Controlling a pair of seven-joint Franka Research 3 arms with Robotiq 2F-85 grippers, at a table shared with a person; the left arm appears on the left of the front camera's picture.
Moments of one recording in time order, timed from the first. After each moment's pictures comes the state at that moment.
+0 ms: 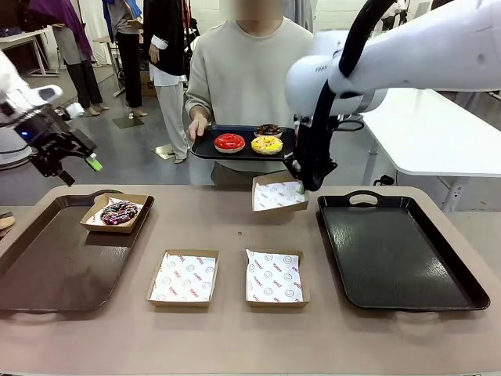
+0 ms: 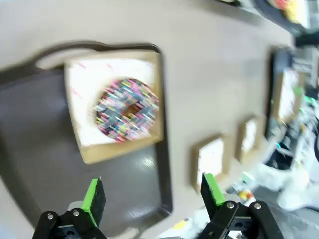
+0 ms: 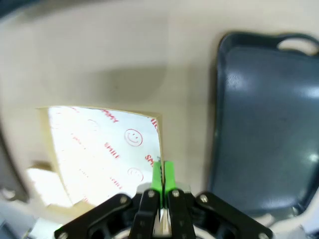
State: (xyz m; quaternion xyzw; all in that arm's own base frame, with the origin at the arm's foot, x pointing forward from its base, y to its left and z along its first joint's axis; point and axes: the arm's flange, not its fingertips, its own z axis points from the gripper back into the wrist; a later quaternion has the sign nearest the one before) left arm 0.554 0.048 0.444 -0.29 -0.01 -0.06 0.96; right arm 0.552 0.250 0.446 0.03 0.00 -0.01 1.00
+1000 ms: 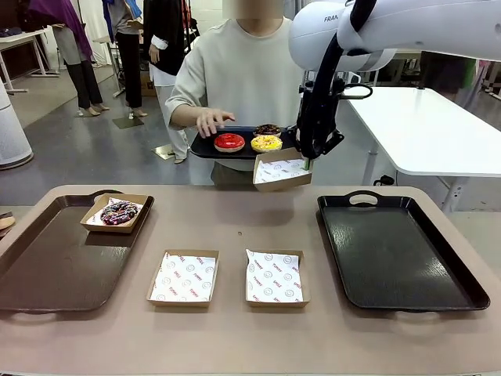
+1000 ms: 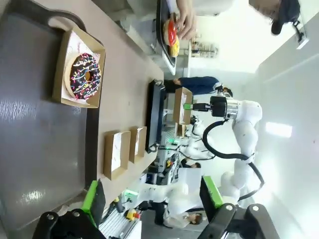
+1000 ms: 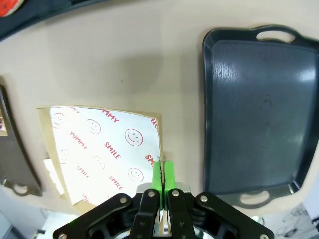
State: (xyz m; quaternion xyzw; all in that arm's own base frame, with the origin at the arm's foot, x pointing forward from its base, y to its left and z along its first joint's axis) left arm 0.421 0.234 0.408 -0.60 -0.07 0.12 0.79; right arm 0.562 0.248 0.503 0.03 0.02 -0.04 1.00
